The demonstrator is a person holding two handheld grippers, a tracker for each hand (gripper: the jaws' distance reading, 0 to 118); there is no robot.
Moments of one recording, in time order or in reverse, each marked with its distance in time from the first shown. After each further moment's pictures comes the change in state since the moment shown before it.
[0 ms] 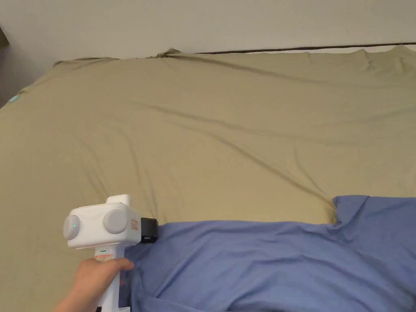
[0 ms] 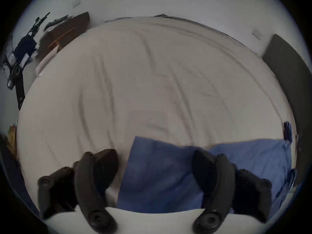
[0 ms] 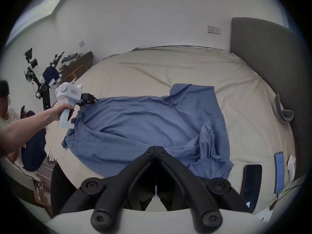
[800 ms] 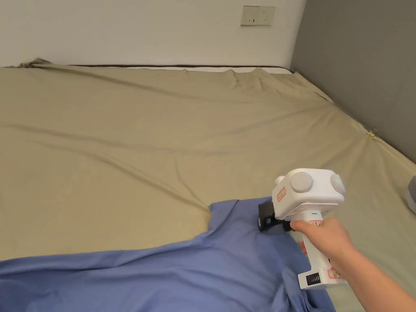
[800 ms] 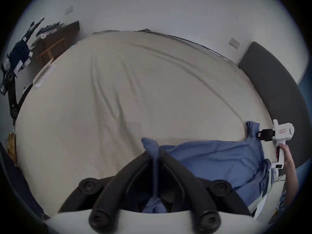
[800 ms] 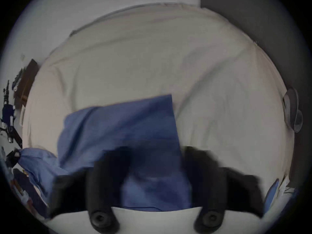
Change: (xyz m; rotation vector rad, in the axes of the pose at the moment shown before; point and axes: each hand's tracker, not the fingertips) left arm -0.001 0.007 0.126 0.060 -0.183 -0.026; right arm 0.182 0.152 -0.241 -0.426 -0.253 -0.257
